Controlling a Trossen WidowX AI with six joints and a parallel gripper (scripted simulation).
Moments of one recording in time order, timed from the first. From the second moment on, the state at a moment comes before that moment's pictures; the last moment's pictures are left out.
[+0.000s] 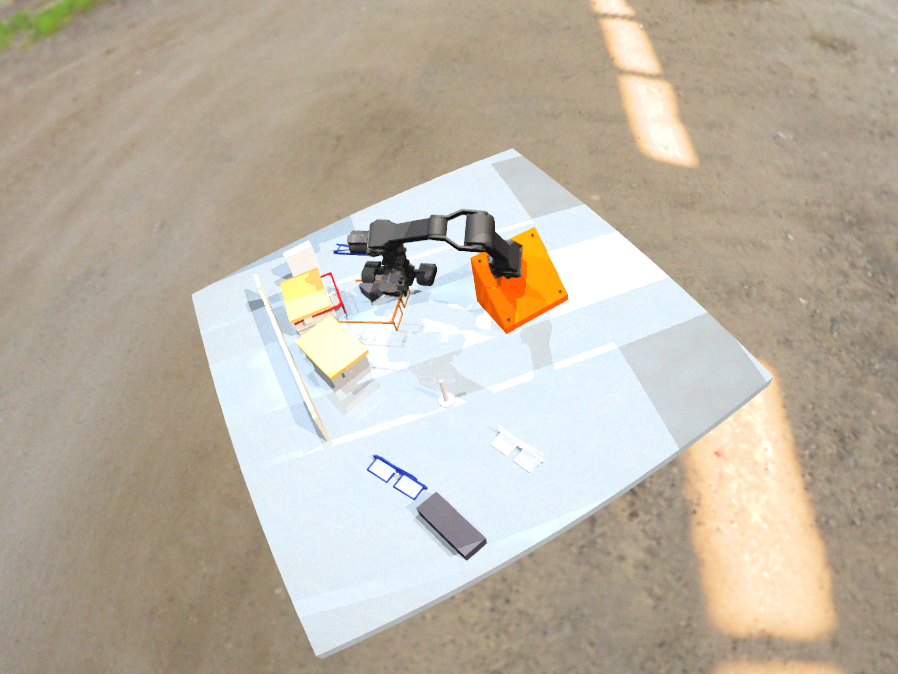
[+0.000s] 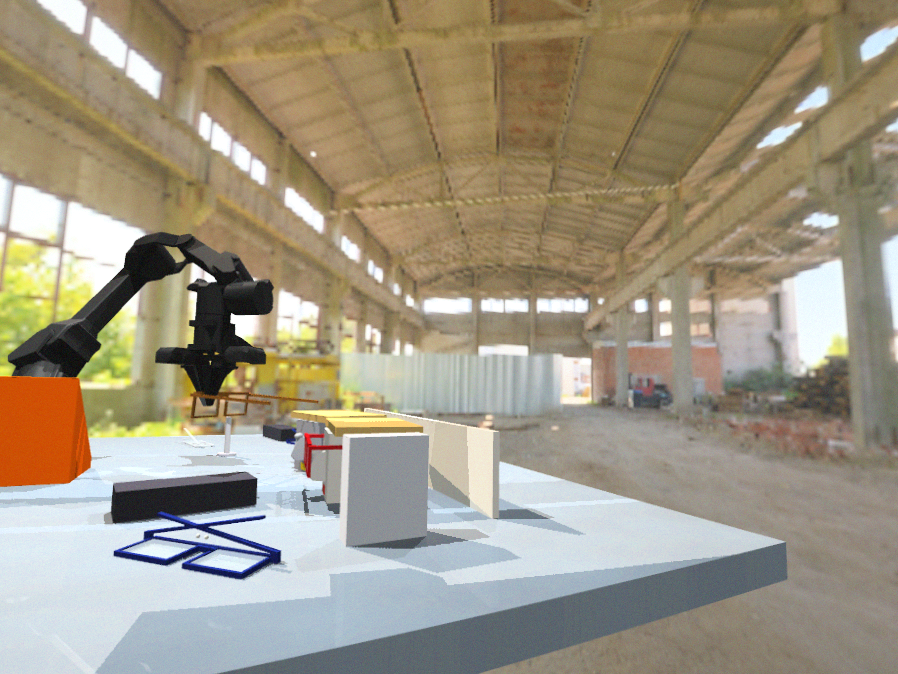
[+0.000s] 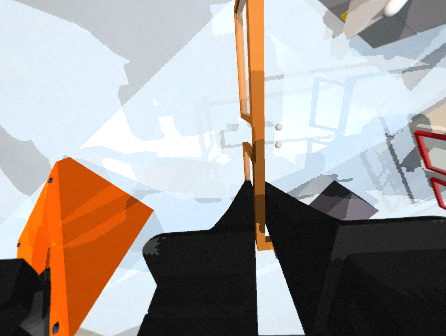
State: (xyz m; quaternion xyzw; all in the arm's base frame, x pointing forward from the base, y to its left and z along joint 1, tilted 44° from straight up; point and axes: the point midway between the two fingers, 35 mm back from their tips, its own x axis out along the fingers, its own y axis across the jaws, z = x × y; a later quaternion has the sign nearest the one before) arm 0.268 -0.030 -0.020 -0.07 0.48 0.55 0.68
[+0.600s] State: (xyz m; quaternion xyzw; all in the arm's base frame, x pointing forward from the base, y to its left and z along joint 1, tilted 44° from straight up) arm 0.272 -0.060 -0.047 -0.25 0.32 0.66 0.63
